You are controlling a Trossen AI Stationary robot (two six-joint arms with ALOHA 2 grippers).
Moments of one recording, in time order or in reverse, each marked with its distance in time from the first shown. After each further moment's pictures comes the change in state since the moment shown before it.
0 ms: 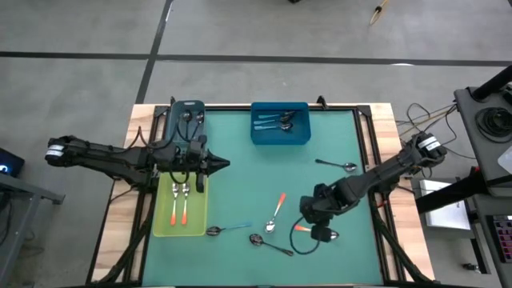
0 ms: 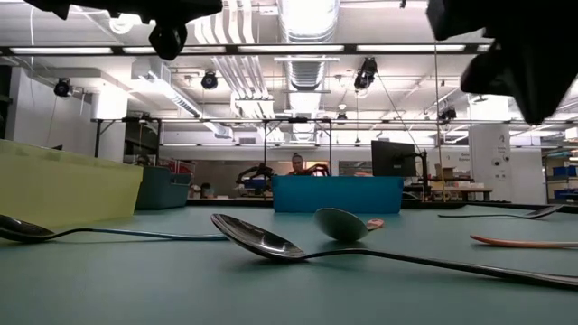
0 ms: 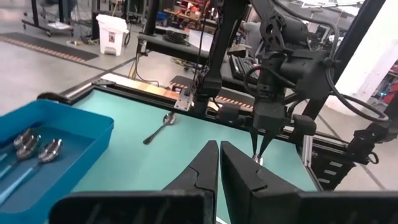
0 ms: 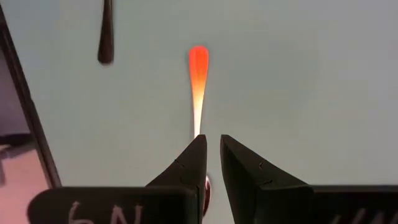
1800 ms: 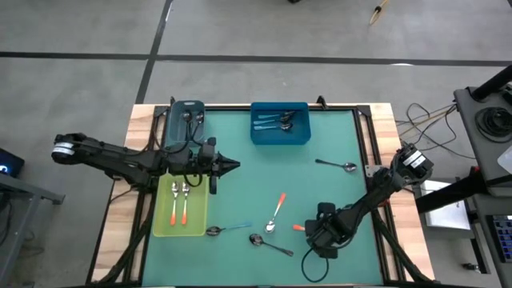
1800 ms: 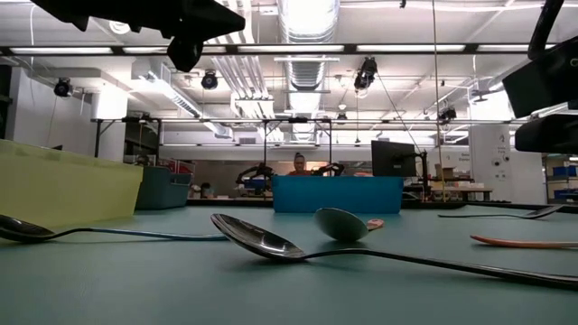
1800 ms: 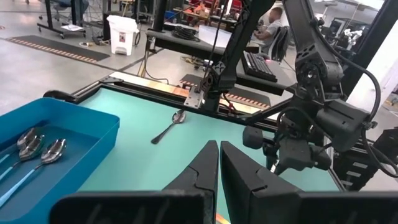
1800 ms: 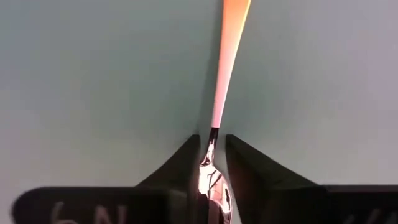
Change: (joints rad) left arm -0.005 0.174 0.000 0.157 -0.048 0.022; right arm 0.211 0.262 -0.107 0.144 0.101 0.069
